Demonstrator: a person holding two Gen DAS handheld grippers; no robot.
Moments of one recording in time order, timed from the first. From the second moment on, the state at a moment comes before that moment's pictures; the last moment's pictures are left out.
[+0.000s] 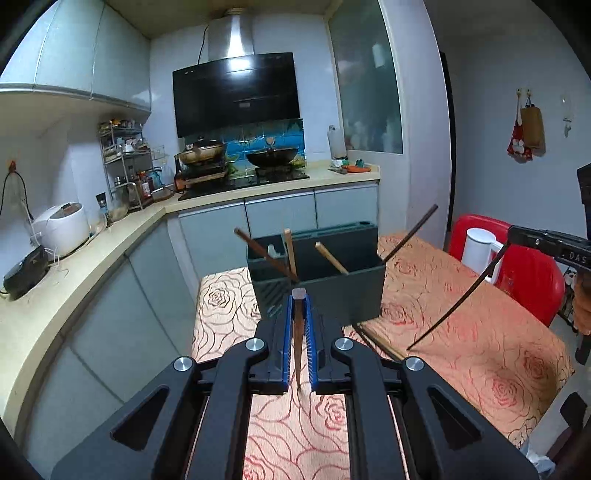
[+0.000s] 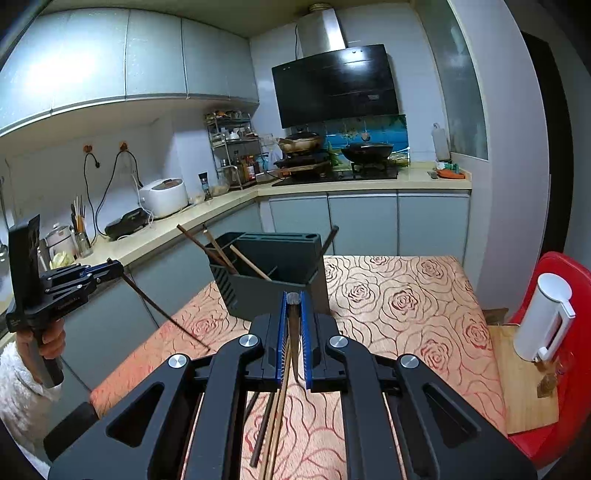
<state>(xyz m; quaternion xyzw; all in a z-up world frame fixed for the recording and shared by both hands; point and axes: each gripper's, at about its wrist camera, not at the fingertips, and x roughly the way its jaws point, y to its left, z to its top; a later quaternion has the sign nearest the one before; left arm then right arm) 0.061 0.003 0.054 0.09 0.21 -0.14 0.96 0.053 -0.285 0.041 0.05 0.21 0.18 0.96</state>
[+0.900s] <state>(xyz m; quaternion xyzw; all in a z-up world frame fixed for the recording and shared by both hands) 0.129 -0.008 0.141 0.05 0.20 -0.18 0.96 0.110 -0.266 0.131 0.06 0.18 0.18 0.96</state>
